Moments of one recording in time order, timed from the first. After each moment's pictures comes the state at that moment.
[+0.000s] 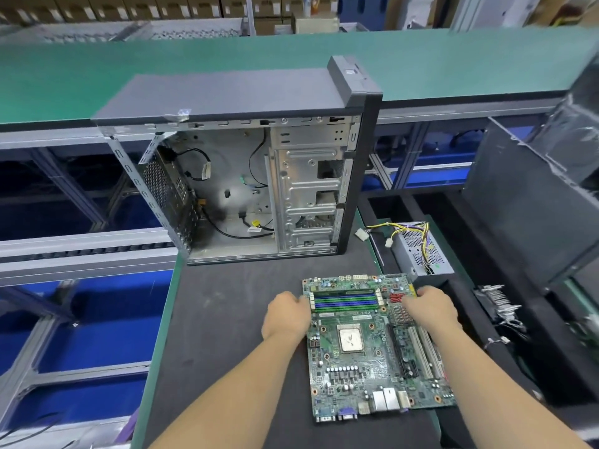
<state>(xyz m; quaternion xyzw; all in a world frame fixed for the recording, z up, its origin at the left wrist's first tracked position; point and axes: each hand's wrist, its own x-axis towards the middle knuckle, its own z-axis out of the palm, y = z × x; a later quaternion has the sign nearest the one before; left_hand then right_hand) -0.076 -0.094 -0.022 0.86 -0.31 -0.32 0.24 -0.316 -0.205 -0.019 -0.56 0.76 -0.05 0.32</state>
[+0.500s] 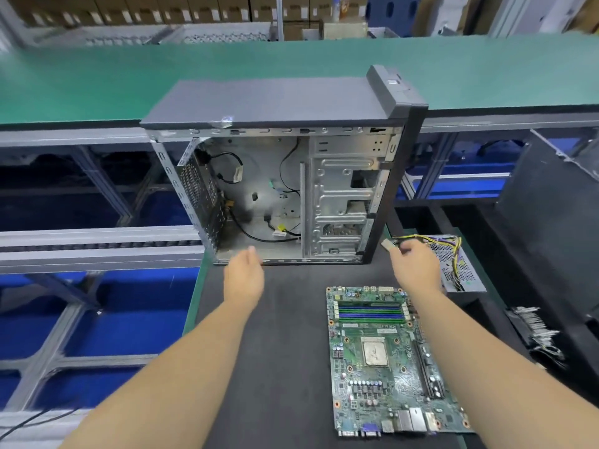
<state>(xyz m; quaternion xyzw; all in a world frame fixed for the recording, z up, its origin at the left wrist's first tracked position) 0.051 -0.102 0.009 0.84 -0.25 -0.21 0.43 -0.213 -0.243 0.028 -0.64 0.69 -0.21 0.27</state>
